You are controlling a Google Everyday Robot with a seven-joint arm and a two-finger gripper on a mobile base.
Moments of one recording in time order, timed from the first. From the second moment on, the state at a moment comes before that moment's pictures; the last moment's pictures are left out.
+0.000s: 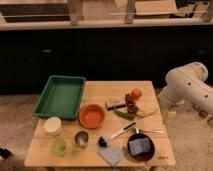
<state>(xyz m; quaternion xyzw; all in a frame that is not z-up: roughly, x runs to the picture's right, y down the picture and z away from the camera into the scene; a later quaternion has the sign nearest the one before) 0.291 0.109 0.682 -0.28 0.02 0.03 0.96</state>
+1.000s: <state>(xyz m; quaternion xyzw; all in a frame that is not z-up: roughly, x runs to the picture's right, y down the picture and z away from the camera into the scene) 0.282 0.112 0.702 -0.29 0.01 0.00 0.96</state>
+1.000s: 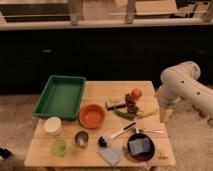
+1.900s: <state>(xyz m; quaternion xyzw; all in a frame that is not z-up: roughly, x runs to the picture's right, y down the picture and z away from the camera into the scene) 0.275 0.119 0.713 -0.30 0.00 -0.01 0.95</state>
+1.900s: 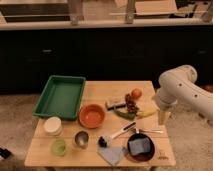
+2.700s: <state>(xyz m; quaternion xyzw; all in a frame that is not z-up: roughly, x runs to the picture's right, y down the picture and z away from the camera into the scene) 0.273 0.129 0.733 -0.30 -0.02 -0.03 0.95</state>
